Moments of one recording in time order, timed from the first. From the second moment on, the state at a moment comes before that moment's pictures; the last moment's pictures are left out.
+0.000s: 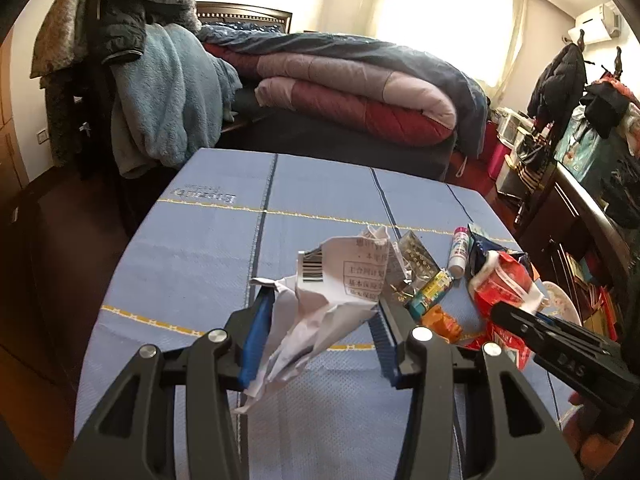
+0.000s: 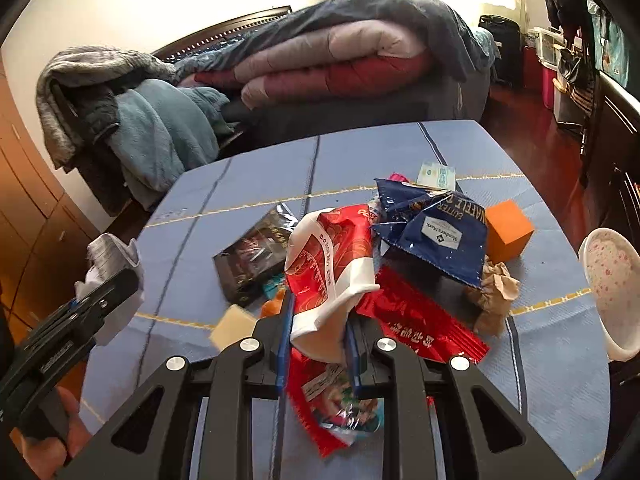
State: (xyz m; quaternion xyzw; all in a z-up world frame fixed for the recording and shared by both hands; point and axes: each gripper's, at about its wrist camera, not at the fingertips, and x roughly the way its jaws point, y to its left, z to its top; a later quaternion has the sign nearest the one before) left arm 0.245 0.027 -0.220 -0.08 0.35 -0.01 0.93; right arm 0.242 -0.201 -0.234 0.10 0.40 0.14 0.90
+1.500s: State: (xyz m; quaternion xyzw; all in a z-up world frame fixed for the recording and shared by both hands) left arm 0.246 -0.305 -0.175 0.06 0.32 -0.29 0.90; right arm 0.151 -0.466 -0.234 0.20 0.35 -0.07 0.91
